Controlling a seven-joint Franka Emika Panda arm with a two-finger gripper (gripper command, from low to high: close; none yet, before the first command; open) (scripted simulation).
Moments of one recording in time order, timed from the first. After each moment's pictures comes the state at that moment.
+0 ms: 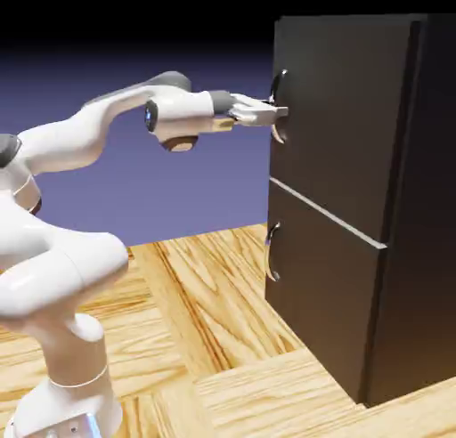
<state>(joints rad) -1.02 -1.38 1.14 -2.35 2.18 2.82 2.90</state>
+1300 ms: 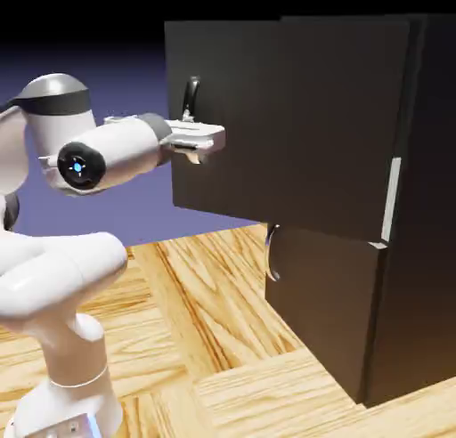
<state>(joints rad) -0.98 -1.57 0.01 -2.99 1.61 1.39 2.51</state>
